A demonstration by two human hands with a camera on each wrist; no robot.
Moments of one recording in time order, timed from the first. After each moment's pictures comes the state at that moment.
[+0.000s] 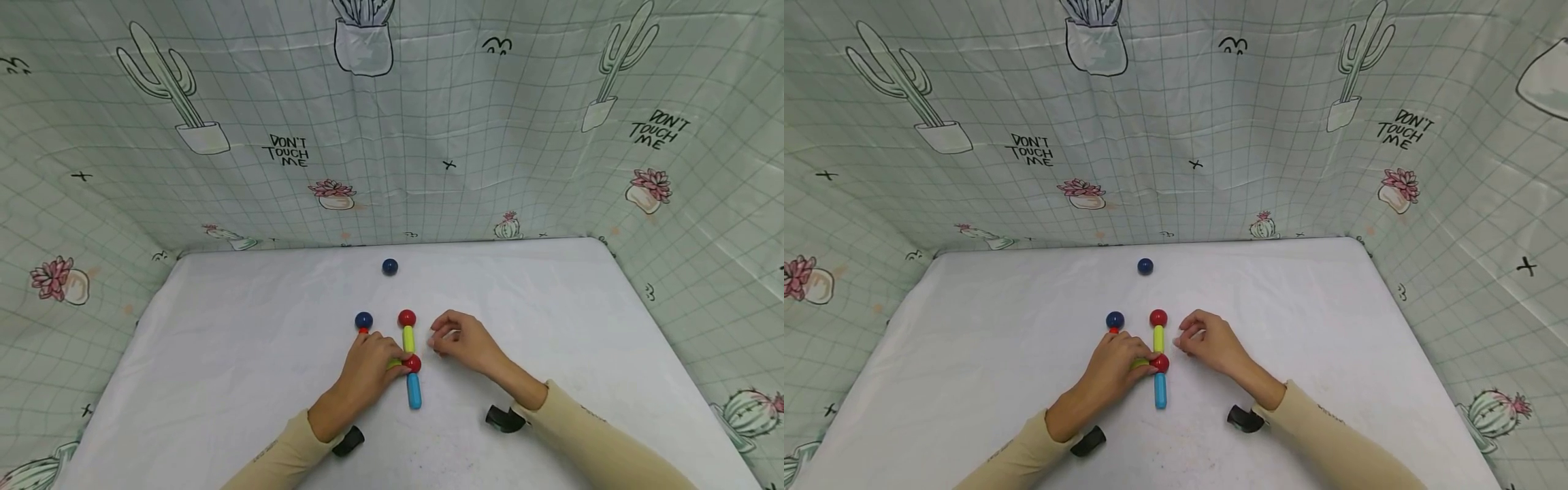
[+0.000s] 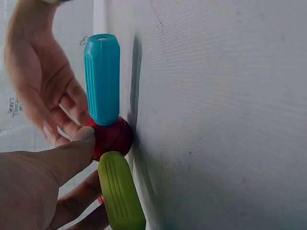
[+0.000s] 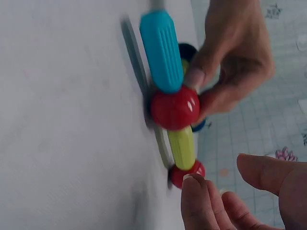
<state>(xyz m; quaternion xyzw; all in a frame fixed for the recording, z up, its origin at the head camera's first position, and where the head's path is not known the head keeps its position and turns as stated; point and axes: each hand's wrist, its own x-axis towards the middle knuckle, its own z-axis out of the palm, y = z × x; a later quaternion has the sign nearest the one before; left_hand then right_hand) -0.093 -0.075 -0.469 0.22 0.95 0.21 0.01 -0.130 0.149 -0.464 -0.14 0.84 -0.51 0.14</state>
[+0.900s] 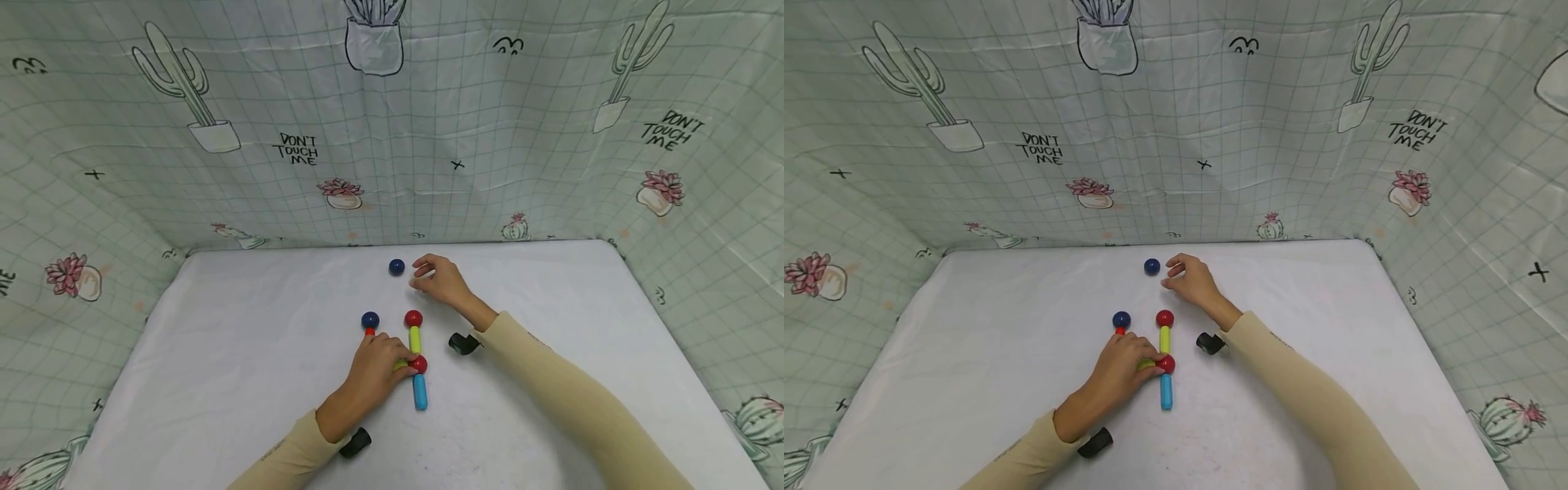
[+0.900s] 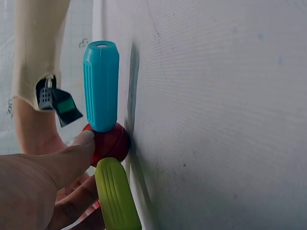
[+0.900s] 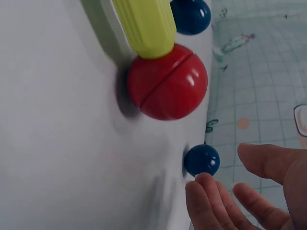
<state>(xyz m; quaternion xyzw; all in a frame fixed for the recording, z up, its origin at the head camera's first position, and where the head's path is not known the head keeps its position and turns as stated) -0.090 -0.072 -0.470 0.20 0.95 0.22 0.02 -0.239 0.102 -0.461 -0.13 0.88 -0.44 0.07</state>
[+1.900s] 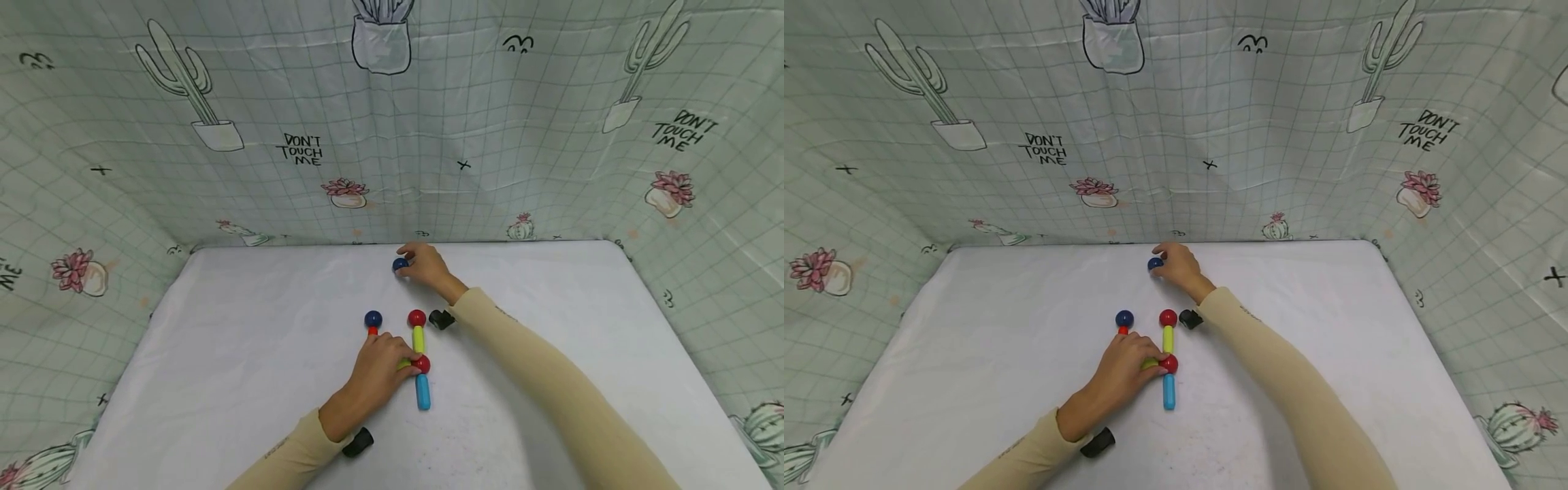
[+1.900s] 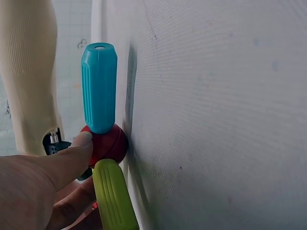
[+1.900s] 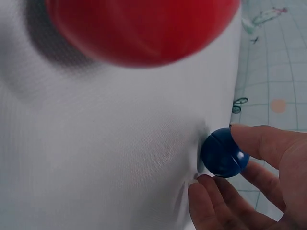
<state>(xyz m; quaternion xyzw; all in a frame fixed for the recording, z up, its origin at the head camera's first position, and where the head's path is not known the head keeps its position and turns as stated) -0.097 -0.077 -0.471 0.20 0.95 0.23 0.03 -0.288 0.063 -0.467 -0.15 0.92 -0.36 0.09</state>
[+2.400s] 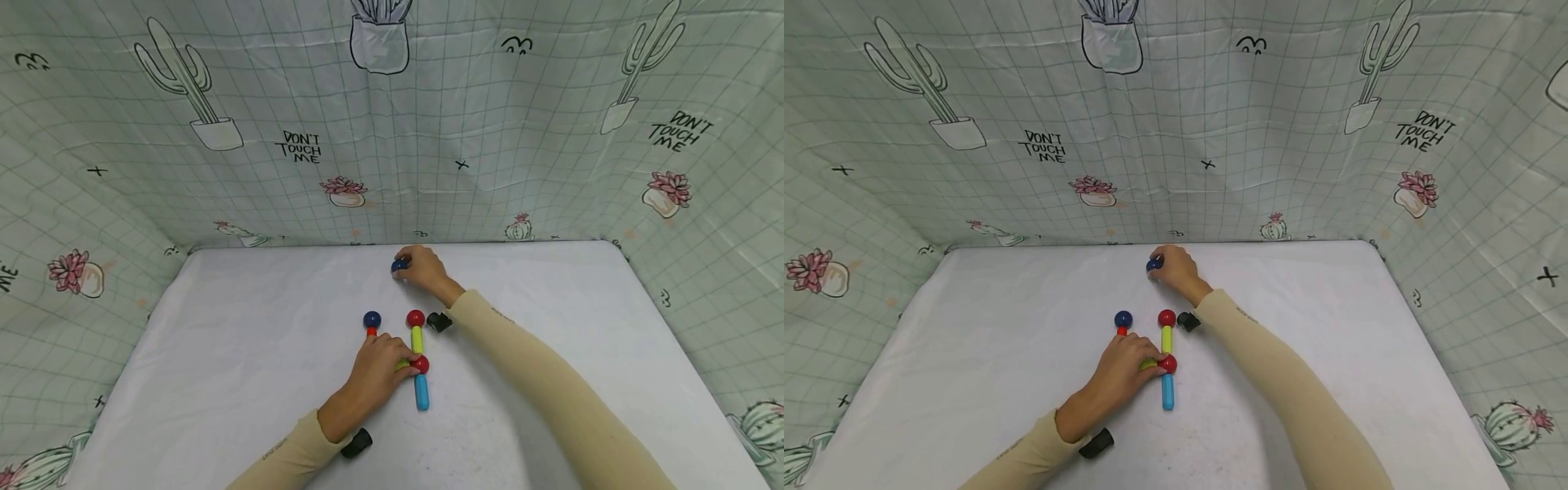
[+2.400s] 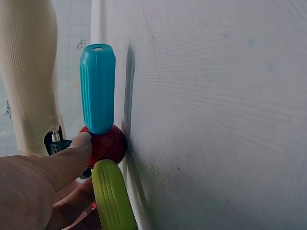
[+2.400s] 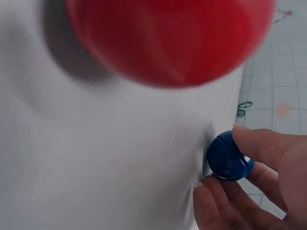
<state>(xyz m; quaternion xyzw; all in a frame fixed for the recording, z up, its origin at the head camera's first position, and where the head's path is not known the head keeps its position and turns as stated) -0.092 -0.074 -0.471 0.20 0.95 0.24 0.03 -0.279 0.059 -0.469 -0.14 0.93 -0.33 0.08</state>
